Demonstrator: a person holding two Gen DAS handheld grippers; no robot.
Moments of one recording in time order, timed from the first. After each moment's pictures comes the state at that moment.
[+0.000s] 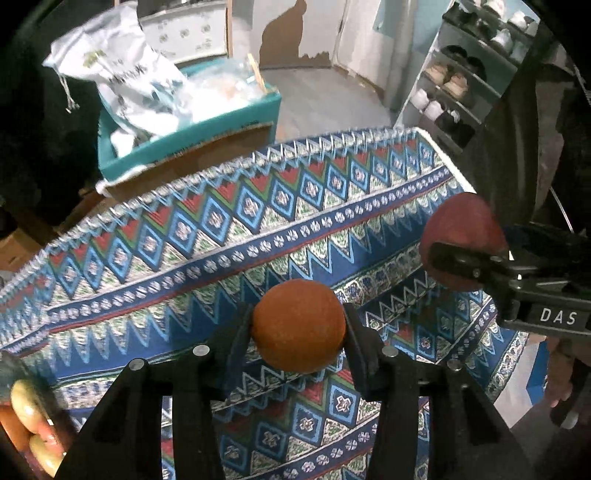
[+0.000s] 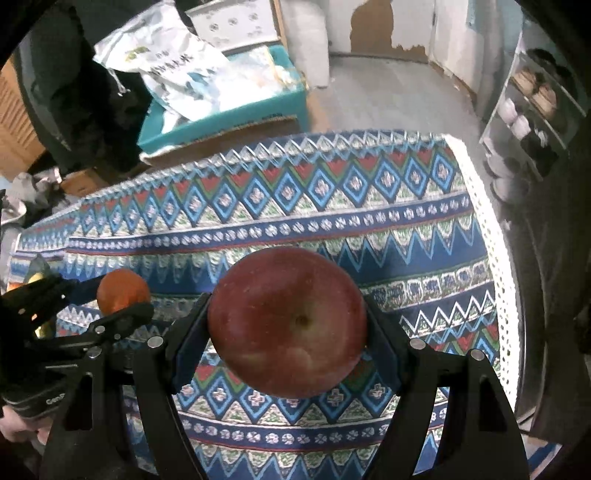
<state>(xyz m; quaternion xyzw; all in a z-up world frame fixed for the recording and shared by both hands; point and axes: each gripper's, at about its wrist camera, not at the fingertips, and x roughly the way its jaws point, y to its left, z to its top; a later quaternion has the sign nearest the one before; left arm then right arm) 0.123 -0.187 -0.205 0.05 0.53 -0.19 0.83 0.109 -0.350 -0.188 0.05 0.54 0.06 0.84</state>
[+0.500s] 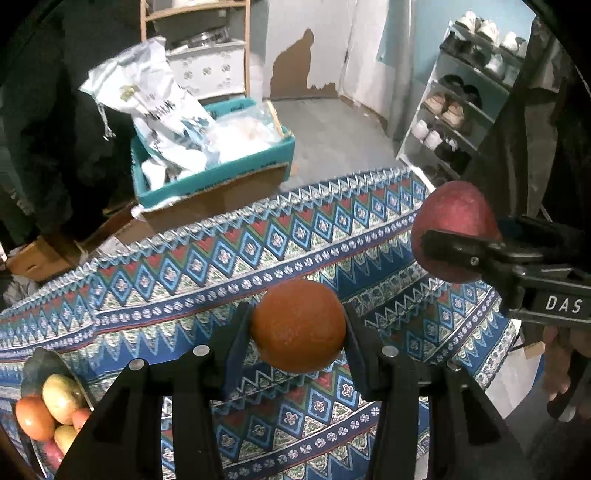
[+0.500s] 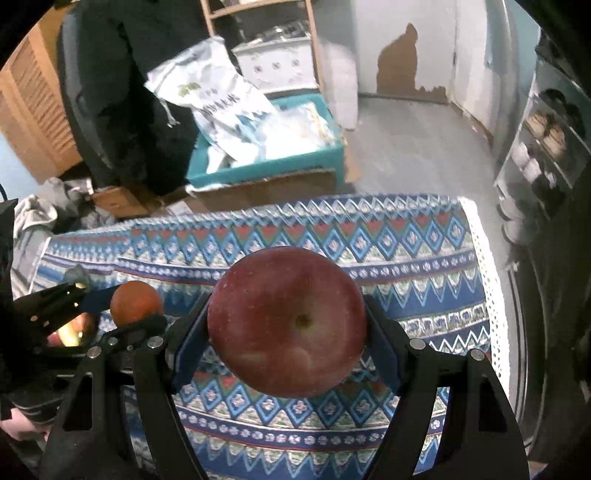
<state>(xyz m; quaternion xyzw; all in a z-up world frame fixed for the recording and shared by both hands) 0.101 -0.158 -0.148 0.04 0.48 -0.18 0.86 0.095 -0.317 -0.126 0.04 0.47 0.11 0.87</state>
